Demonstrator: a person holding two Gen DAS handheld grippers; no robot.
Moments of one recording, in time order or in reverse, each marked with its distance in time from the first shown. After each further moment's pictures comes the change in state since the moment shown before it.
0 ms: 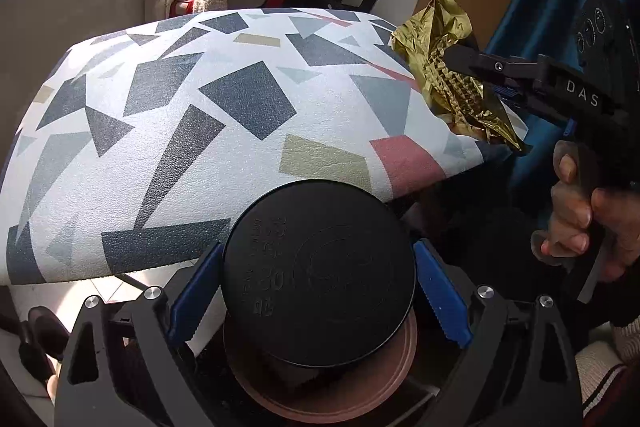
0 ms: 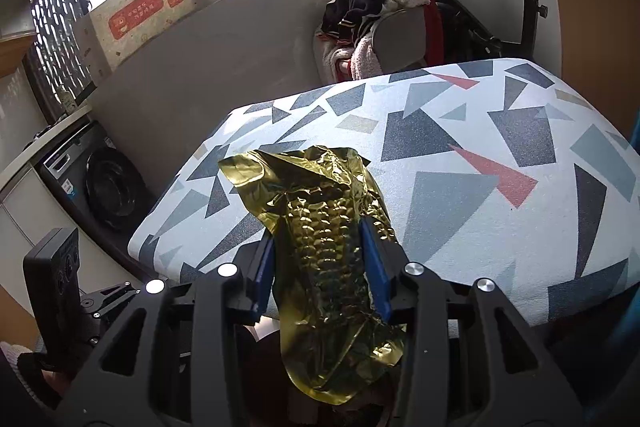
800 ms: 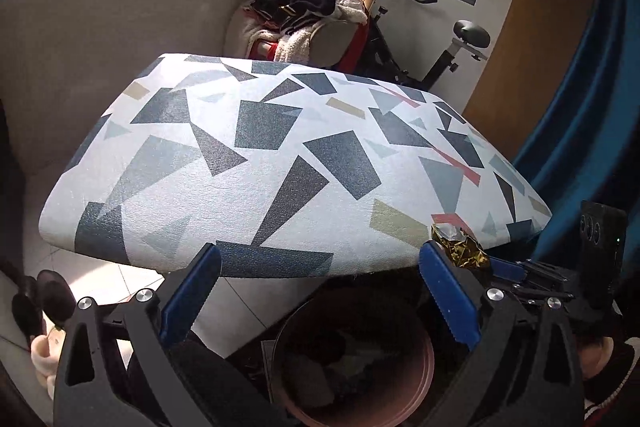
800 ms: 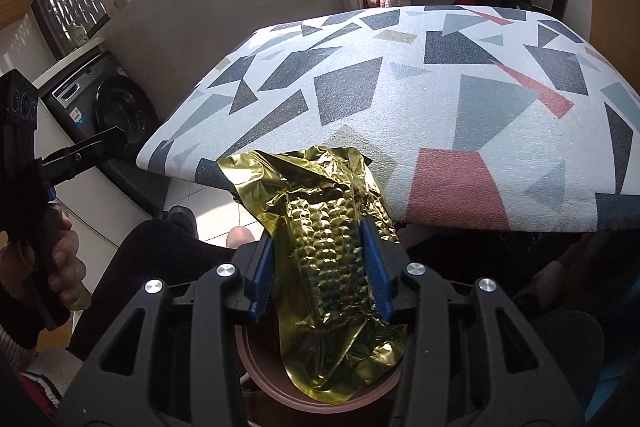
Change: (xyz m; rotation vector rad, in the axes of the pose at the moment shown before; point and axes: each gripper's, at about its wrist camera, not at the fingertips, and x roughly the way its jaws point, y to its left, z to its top) left arm -0.083 0.061 -0.006 -0.211 -0.227 0.148; right arm 0.016 0.039 -0.079 -0.080 0.226 0.033
